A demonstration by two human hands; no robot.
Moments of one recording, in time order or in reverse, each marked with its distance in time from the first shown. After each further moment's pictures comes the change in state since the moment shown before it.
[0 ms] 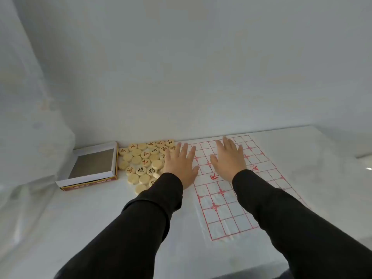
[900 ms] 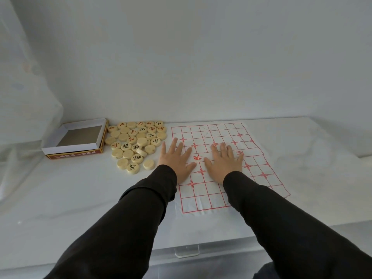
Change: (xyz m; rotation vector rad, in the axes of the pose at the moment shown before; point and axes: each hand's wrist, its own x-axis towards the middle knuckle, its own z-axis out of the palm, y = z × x) left_hand -0.014 0.046 0.041 0.145 -0.108 -0.035; right_hand -0.039 0.047 0.050 -0.087 -0.215 0.042
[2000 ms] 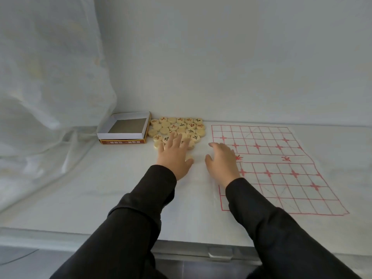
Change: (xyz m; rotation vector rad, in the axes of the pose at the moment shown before) left_hand -0.069 -0.083 -0.001 -0.319 0.169 -0.216; right_hand -0.036 -0.108 -0.018 0.548 0.238 -0.301
